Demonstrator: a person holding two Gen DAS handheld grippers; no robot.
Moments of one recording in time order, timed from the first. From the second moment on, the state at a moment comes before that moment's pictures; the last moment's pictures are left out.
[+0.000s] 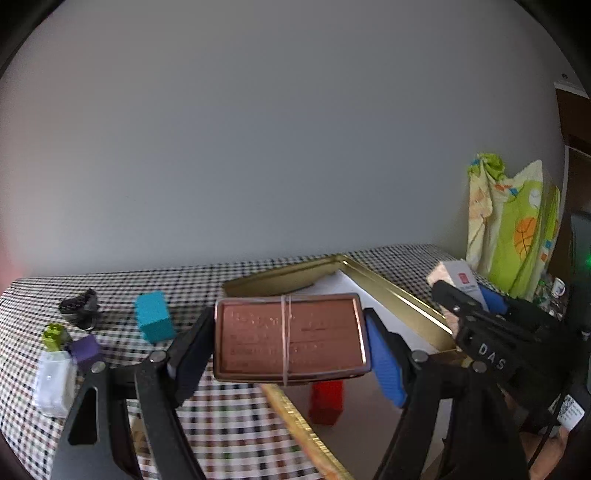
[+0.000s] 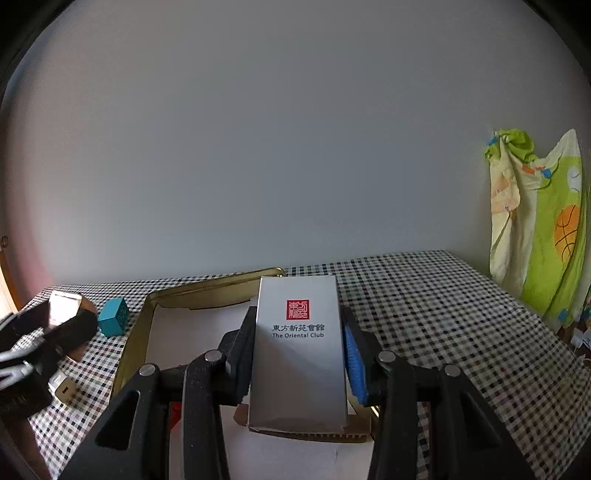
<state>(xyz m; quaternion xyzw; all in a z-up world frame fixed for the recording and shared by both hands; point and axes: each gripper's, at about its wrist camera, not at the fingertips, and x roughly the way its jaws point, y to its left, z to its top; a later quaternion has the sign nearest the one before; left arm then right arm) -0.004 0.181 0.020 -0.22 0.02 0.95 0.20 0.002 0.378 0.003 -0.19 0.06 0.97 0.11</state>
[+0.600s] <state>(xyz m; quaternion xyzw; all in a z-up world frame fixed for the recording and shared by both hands) -0.008 0.213 -0.004 -0.26 0.06 0.94 0.21 -0.014 0.375 -0.011 -0.24 0.08 0.96 0.11</state>
